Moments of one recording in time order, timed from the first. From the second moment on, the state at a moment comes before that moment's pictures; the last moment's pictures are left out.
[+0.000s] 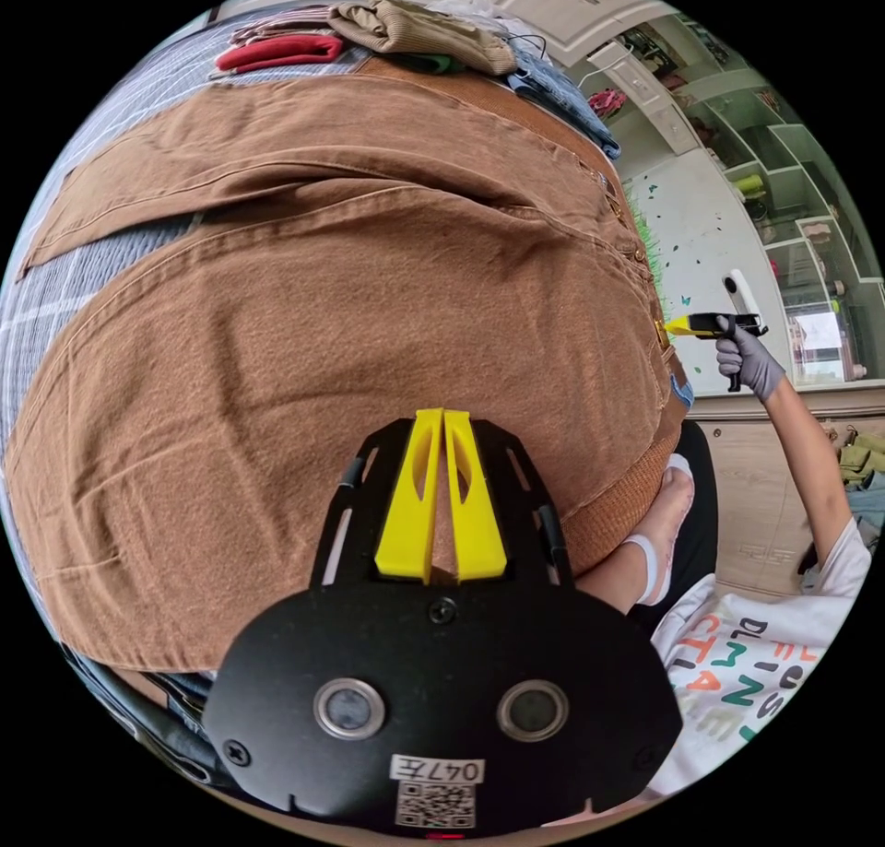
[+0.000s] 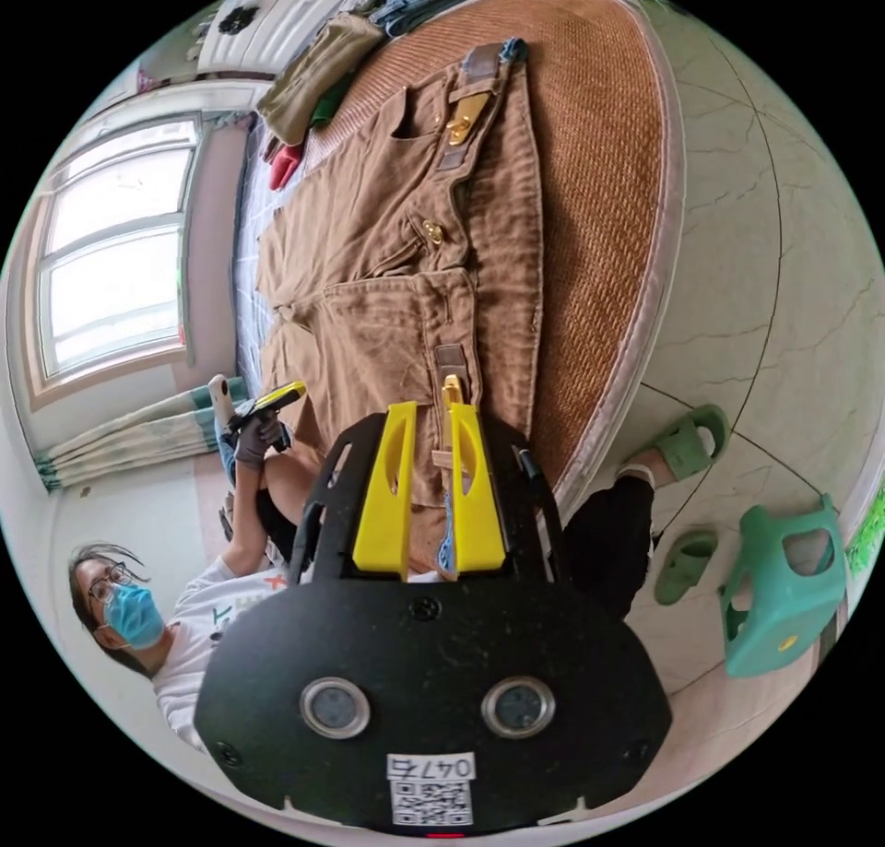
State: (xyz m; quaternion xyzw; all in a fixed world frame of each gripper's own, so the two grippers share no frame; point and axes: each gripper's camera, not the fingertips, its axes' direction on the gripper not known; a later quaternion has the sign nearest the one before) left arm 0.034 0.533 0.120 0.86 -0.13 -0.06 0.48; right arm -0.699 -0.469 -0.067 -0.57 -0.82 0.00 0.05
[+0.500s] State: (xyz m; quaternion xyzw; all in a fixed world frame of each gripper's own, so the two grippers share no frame) left arm 0.021 0.525 0.122 0.87 -0.11 -0.04 0.49; right arm -0.715 -0.363 -0.032 -0.52 -0.85 0.01 -0.02
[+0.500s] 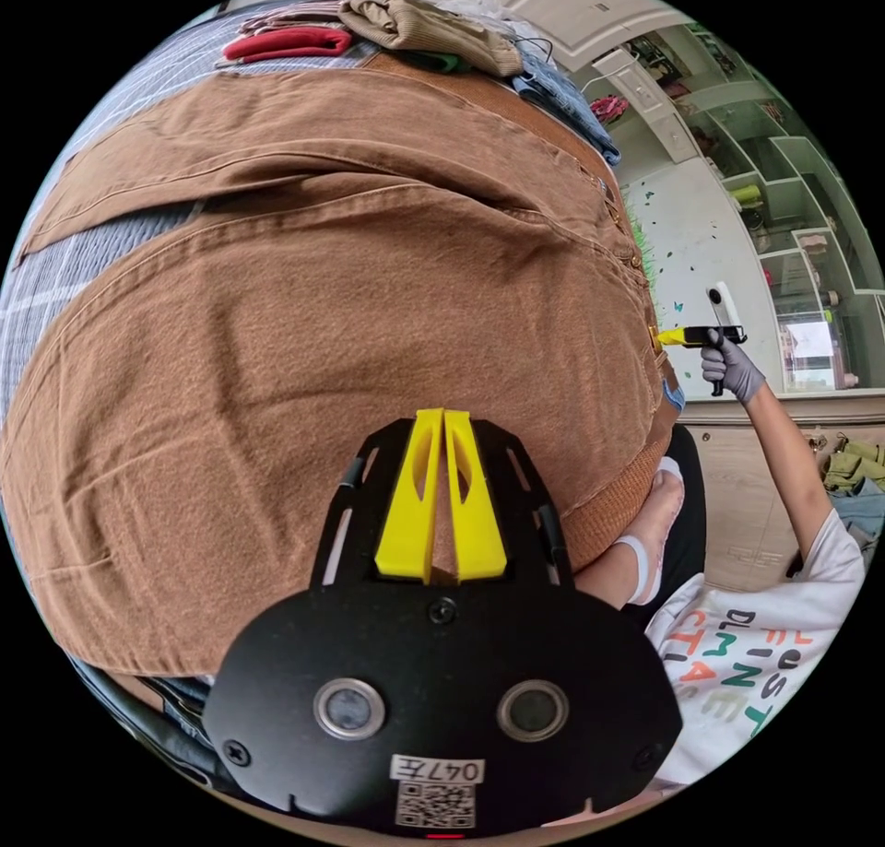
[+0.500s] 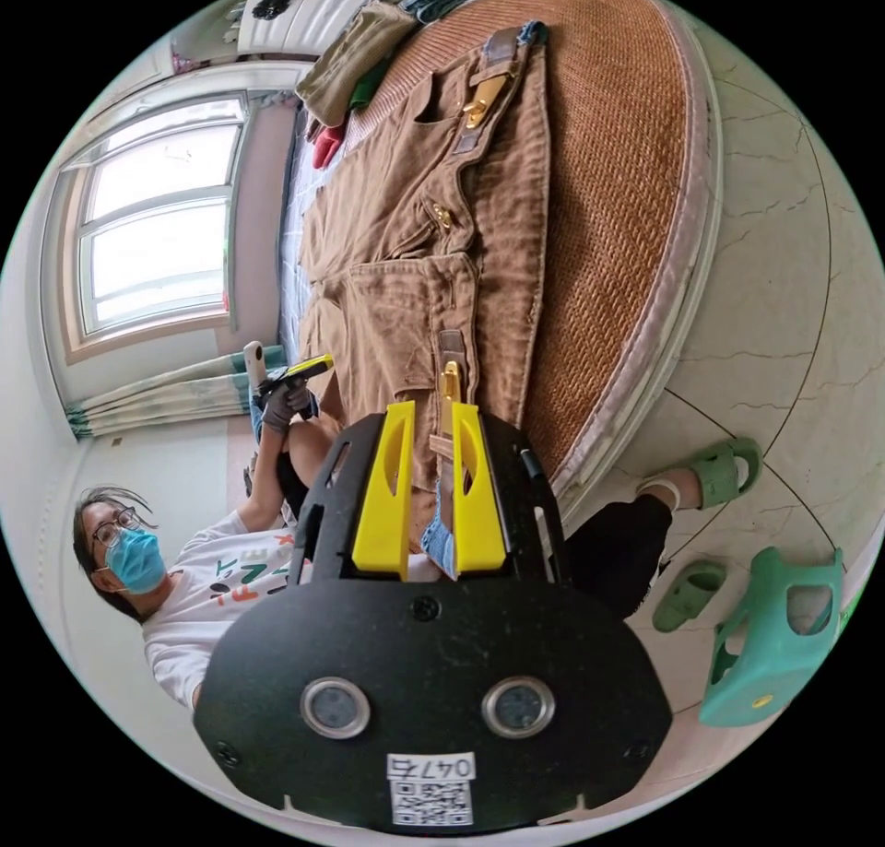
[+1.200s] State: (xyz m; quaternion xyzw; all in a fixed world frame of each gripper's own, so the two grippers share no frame) left arm 0.011 0.512 0.128 0.87 -0.11 -0.04 0.48; right arm -0.731 -0.289 0.005 -0.49 -0.87 0.00 -0.05
